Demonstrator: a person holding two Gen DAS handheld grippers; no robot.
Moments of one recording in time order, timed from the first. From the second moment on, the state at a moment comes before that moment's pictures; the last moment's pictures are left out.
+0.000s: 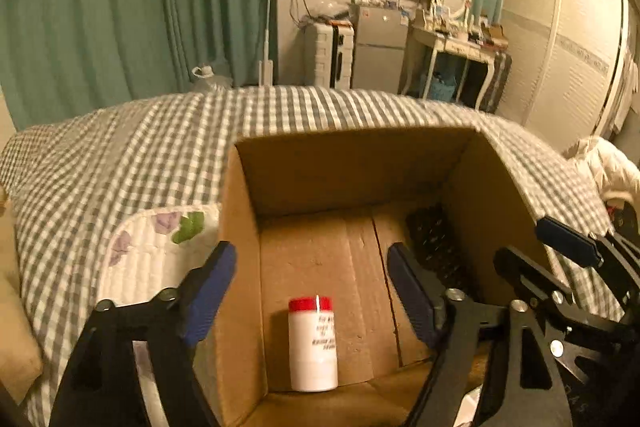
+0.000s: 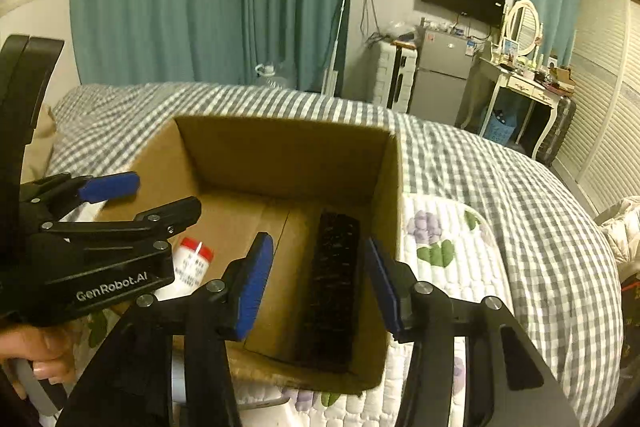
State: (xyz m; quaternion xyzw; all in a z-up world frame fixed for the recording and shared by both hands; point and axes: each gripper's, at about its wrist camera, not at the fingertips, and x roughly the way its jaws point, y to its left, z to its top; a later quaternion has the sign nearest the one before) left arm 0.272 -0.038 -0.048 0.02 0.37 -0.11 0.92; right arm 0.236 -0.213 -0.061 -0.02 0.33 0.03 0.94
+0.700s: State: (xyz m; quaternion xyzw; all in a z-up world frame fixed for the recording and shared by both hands) left arm 0.182 -0.006 0.029 0.00 0.28 -0.10 0.95; right arm 0.143 -0.234 0.011 0.02 0.23 -0.01 0.97
